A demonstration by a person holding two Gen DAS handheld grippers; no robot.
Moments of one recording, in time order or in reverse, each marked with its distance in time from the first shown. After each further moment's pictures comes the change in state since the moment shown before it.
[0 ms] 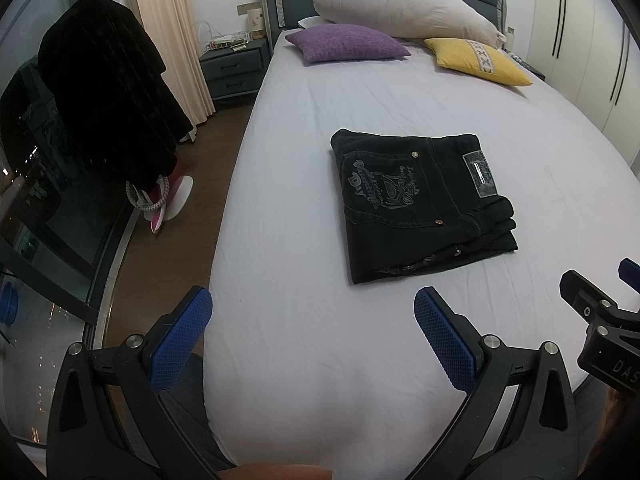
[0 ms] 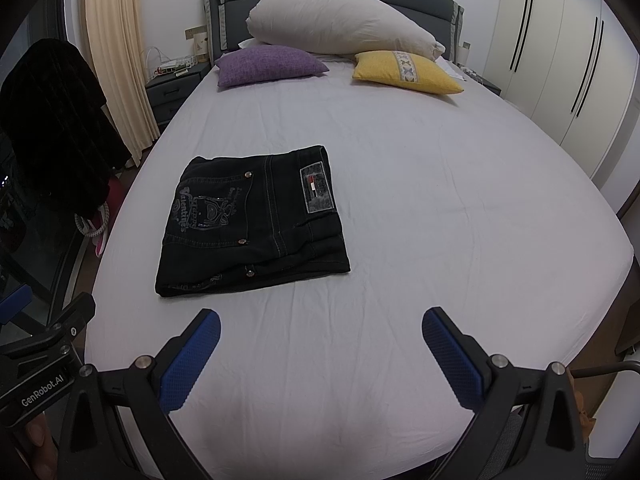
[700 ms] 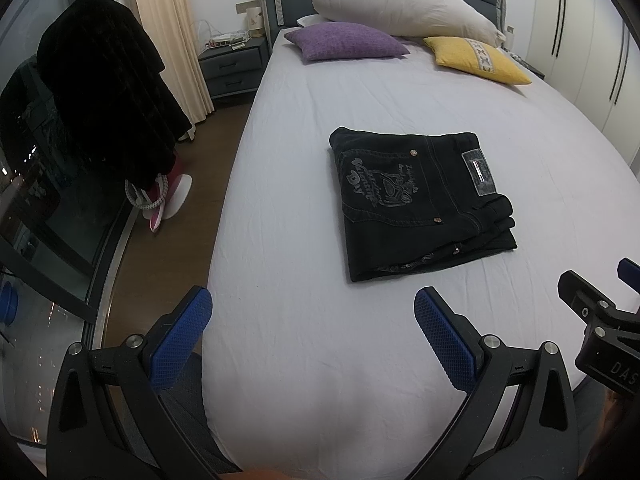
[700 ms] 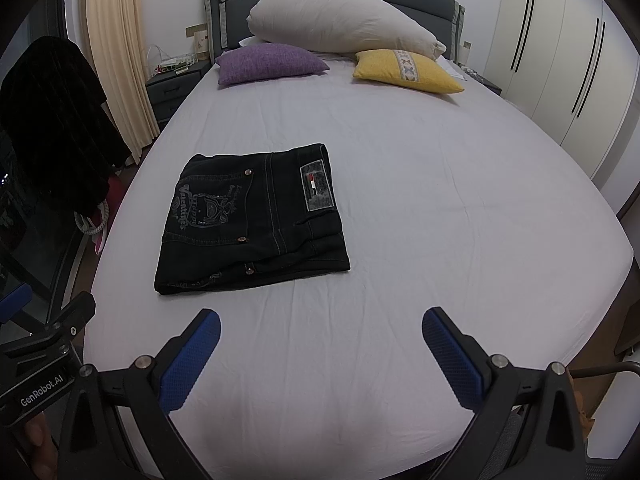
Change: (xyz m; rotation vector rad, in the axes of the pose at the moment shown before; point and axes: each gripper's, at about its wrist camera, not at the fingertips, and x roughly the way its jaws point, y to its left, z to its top) left arm 0.001 -0.002 -0.003 0.010 0.002 -0.007; right arm 0.000 0.000 -0.001 -0.003 0.002 -0.002
